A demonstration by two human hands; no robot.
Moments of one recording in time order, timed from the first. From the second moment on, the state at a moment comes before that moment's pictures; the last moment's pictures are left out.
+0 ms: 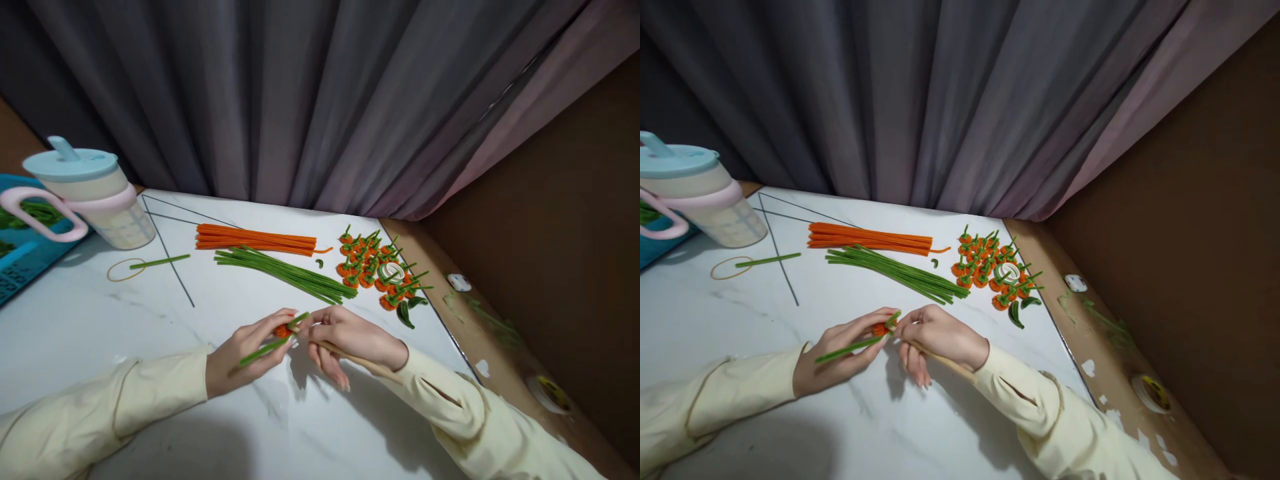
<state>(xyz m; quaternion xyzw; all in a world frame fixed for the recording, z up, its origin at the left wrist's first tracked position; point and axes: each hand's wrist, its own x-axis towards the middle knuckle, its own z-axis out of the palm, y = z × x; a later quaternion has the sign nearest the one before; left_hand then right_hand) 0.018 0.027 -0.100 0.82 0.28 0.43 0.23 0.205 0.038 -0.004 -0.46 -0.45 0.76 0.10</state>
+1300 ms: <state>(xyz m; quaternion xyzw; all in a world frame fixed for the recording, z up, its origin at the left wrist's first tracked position) 0.021 0.032 -0.083 0.72 0.37 0.44 0.38 0.228 0.014 -0.069 -0.45 -0.86 0.12 0.20</state>
